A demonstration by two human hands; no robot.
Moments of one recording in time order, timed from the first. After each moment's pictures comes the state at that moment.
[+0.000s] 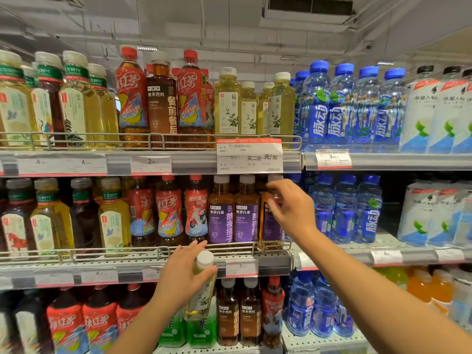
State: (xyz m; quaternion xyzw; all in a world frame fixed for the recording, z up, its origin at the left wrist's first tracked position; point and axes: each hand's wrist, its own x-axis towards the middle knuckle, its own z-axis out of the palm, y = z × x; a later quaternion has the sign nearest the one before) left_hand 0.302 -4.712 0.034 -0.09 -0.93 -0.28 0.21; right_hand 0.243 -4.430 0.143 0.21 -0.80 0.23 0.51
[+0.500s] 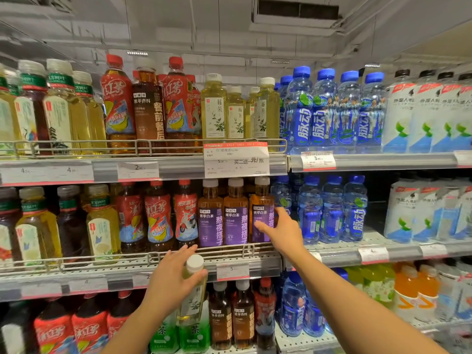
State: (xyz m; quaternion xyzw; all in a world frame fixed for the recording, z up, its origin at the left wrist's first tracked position) left_hand 0.288 -4.721 0.021 -0.10 -0.93 -0.29 0.20; right_hand 0.228 -4.417 0.091 0.00 -0.89 0.38 0.24
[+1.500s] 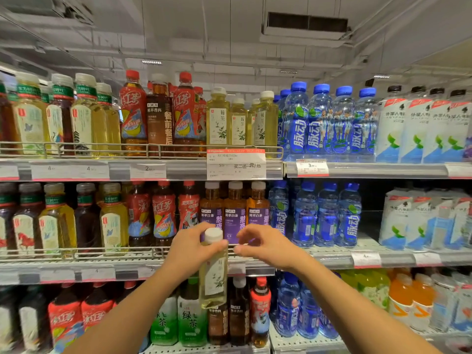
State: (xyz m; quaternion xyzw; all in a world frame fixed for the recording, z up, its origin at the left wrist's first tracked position) left_hand 0.332 -4.667 0.108 -0.15 -0.88 -0.38 0.25; right_hand 0.328 -4.433 0.133 0.27 -0.90 0.35 0.06
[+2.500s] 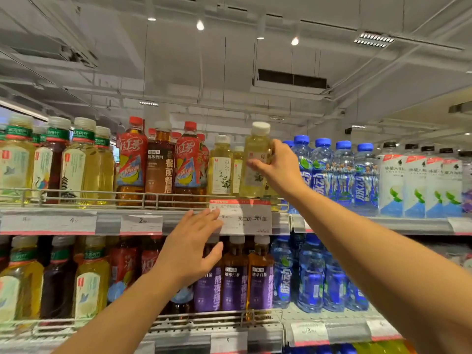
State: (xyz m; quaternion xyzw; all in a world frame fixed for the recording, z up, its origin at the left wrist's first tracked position) left_hand 0.269 -4.689 0.205 -0.28 -0.84 -0.11 0.46; right_hand 0.251 -4.454 0.370 0.21 -0.79 0.35 0.46
